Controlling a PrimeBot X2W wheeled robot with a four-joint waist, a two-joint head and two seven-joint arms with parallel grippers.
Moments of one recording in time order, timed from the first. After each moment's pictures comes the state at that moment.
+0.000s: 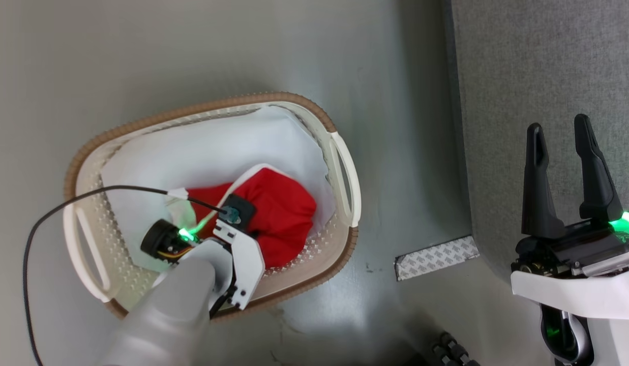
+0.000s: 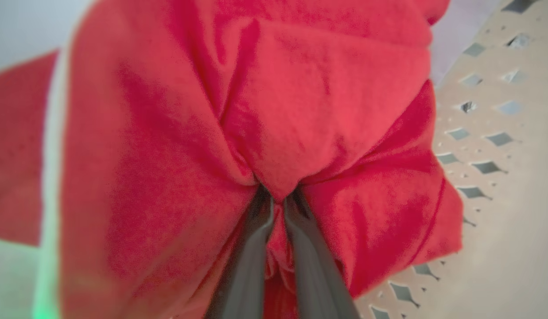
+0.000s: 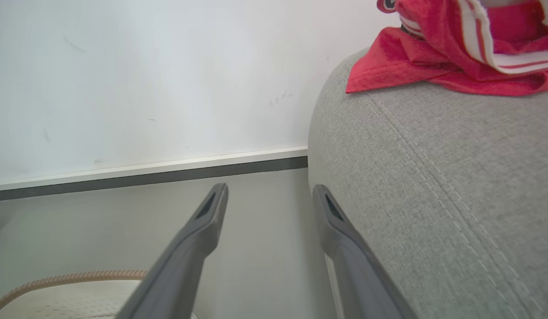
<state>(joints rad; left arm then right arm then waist) -0.87 0.10 -0.69 1.17 -0.21 -0.13 0.02 -0.31 -0.05 0.12 -0.14 0.38 0.13 -0.26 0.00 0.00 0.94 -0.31</state>
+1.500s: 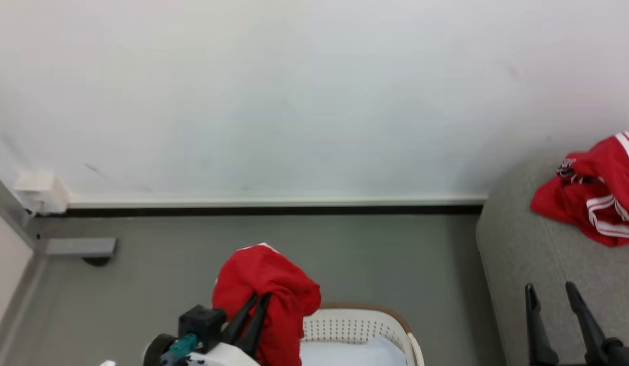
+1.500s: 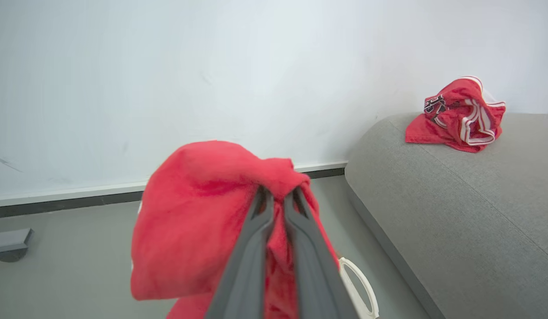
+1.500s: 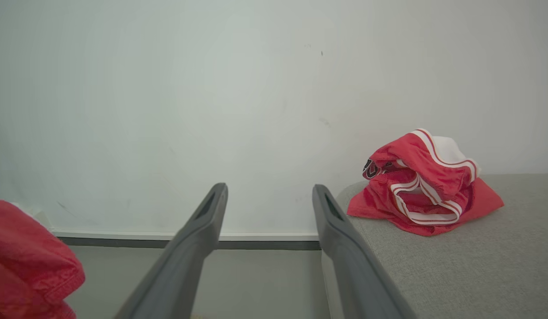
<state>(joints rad) -0.21 0.21 -0.55 0.31 -0.44 0.07 -0.20 0.01 -0.05 -0.03 0.14 0.21 0.13 -0.26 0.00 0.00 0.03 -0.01</state>
